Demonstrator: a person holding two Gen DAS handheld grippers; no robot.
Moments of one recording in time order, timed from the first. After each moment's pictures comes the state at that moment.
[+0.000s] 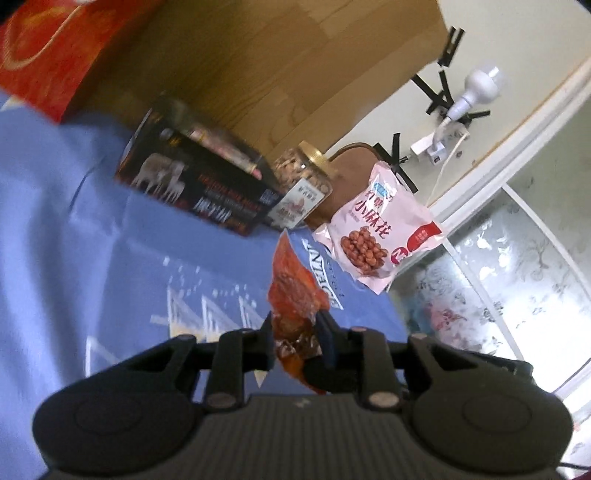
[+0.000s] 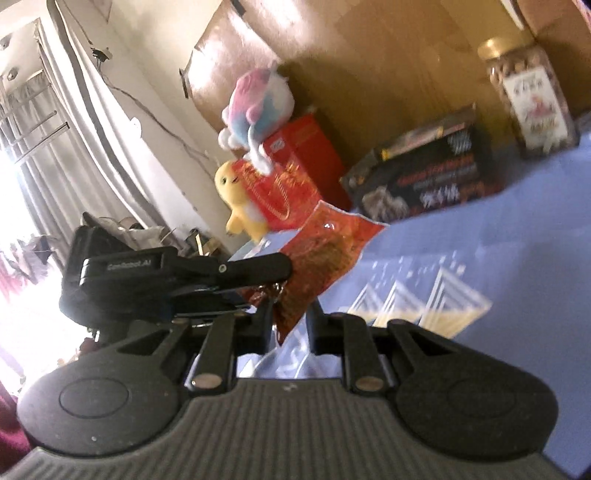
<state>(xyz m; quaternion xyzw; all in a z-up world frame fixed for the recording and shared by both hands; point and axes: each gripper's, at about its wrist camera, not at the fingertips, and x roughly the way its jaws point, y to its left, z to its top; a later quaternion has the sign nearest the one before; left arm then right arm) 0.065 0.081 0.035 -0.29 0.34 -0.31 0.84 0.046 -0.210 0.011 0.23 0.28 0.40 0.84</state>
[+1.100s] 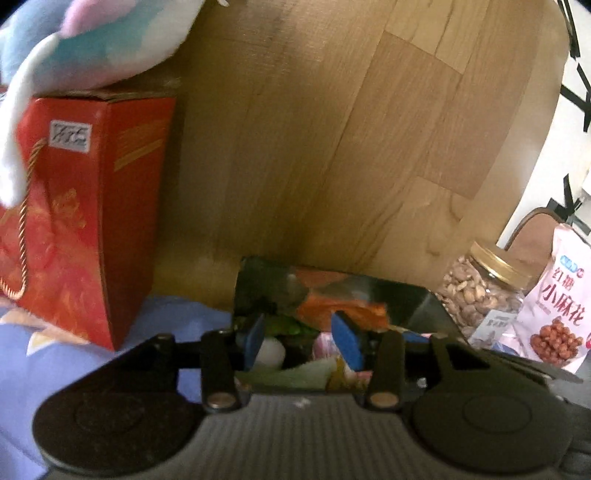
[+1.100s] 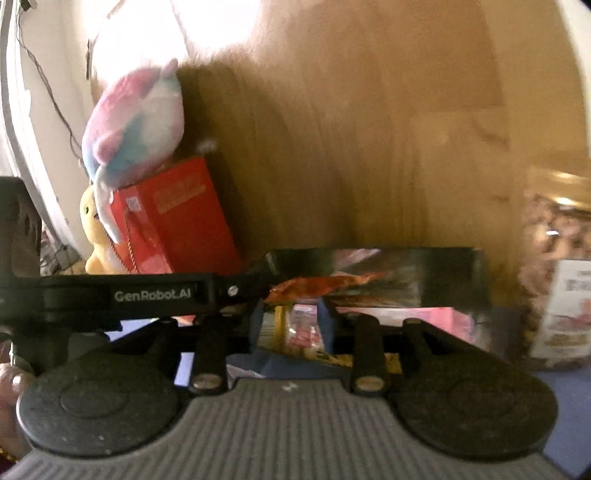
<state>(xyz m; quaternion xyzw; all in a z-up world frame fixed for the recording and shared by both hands) 0.252 0.059 0.057 -0.13 0.31 -0.08 0.94 0.244 -0.149 0.036 0.09 0.26 0.30 0.92</state>
